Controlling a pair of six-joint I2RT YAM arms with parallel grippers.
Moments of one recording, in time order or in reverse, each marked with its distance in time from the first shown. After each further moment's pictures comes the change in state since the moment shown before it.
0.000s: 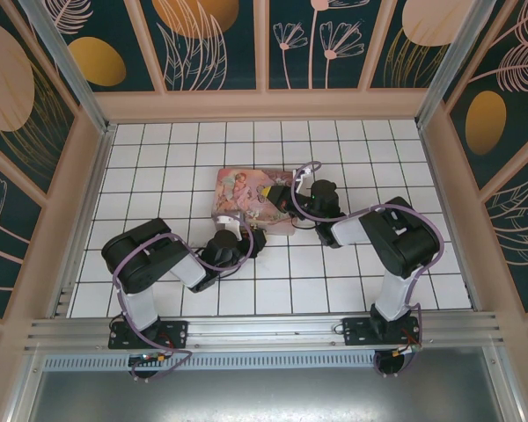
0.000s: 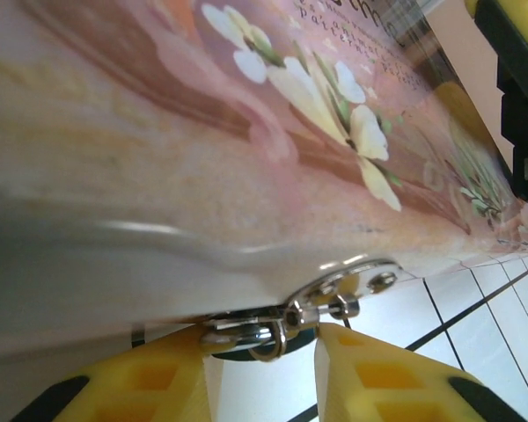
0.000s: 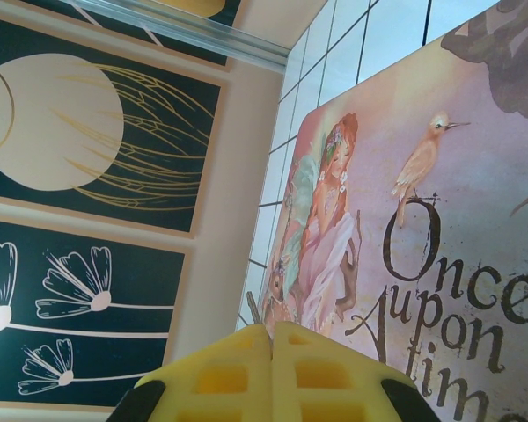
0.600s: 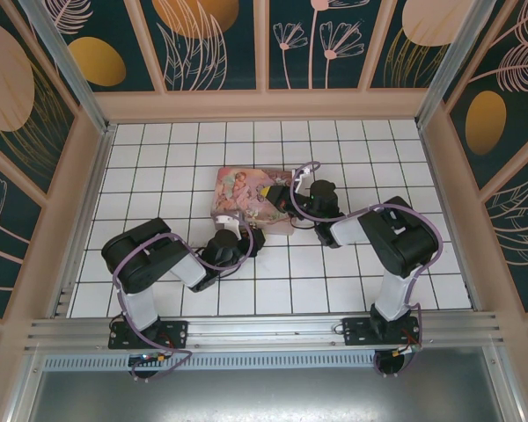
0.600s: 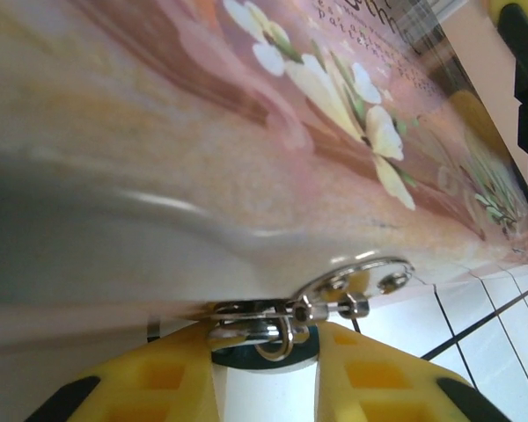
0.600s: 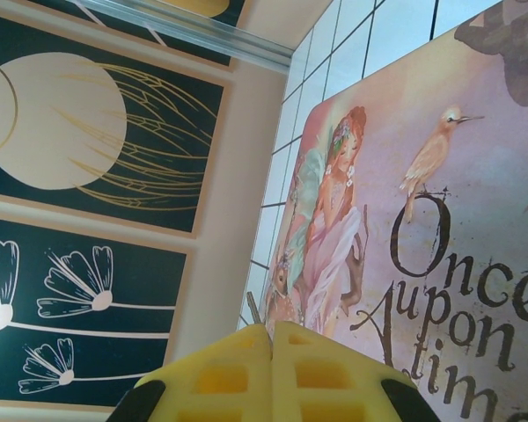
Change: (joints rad) left arm 0.002 0.000 0.005 -0.013 -0.024 -0.013; right arm 0.006 0.011 0.005 0.017 0.004 0.000
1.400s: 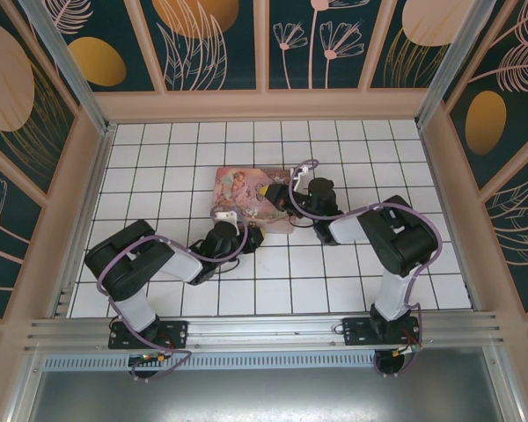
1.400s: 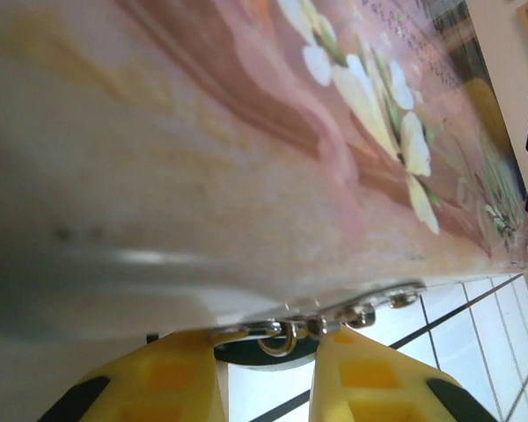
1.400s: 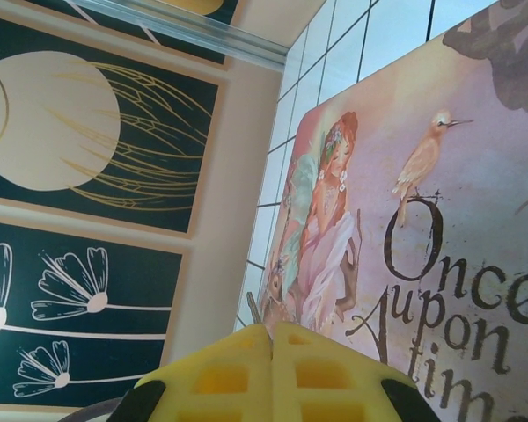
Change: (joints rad) left arm 0.048 -0.106 0.049 -0.241 0.136 -0.119; right arm 0.001 0.003 0.039 -0.060 -0.002 -0.011
